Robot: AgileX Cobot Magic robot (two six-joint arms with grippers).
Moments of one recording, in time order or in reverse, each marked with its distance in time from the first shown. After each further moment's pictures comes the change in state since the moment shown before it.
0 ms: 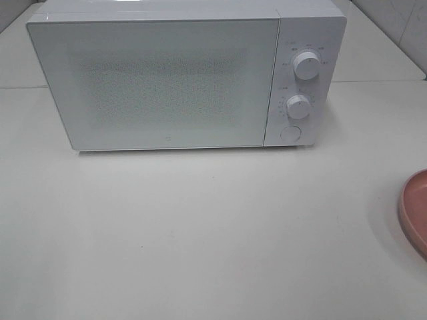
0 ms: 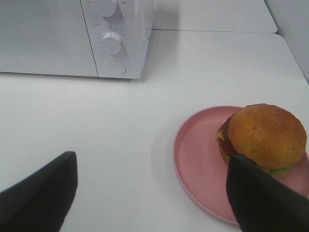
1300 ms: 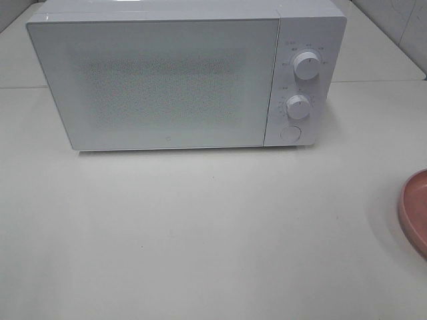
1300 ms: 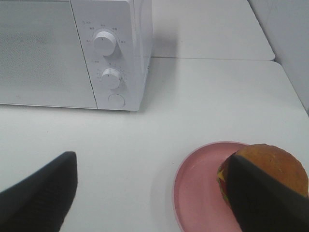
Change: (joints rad) left arm 0.000 0.000 0.000 0.000 0.000 0.001; right arm 0.000 0.204 -0.042 0.000 -0.206 0.001
